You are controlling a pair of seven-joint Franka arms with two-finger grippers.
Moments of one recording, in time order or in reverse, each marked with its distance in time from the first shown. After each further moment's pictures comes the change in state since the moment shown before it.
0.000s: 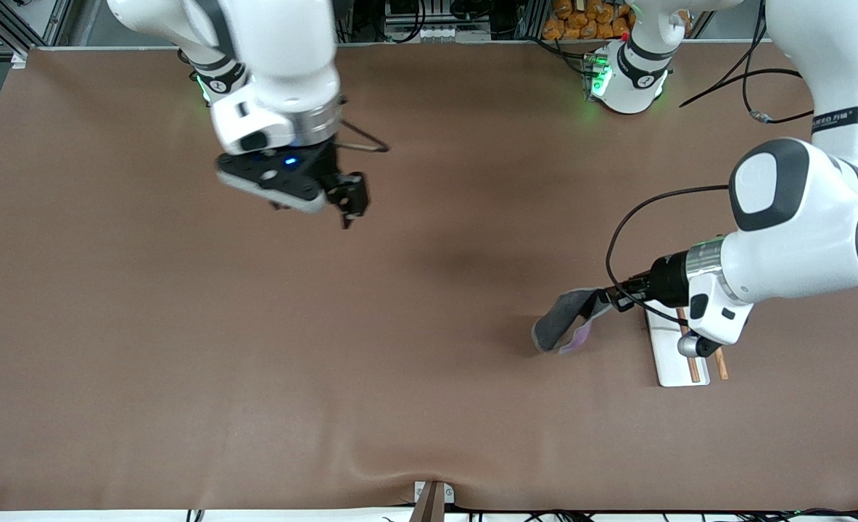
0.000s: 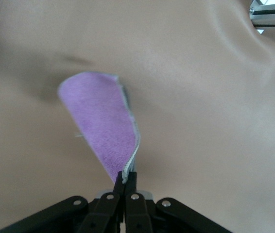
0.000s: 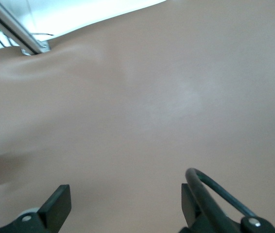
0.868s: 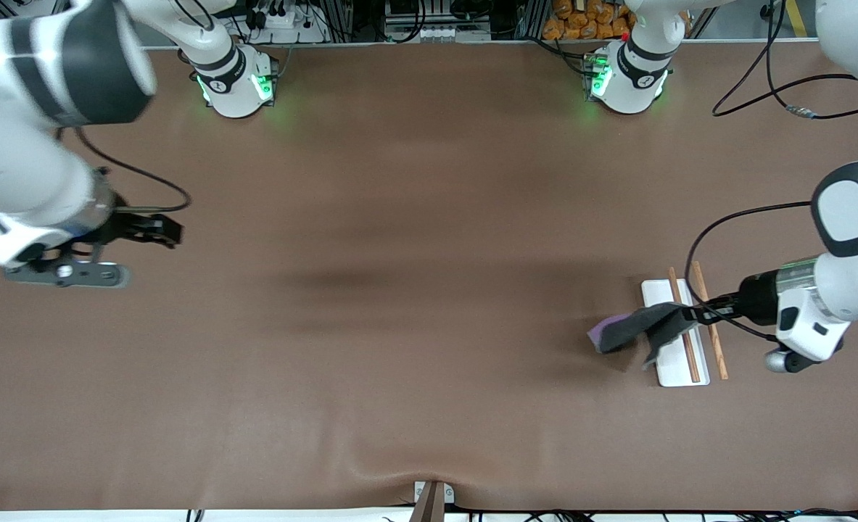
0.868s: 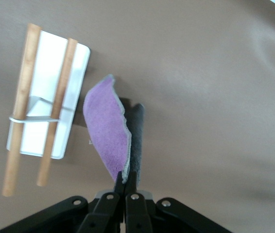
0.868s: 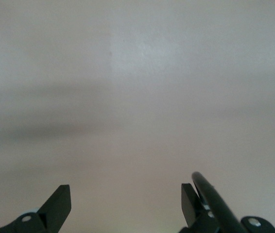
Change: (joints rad) left arm 0.162 0.014 0.033 0.000 0.117 -0.021 0.288; right arm -0.432 -0.011 -0.003 -0.027 0.103 -0.236 -0.739
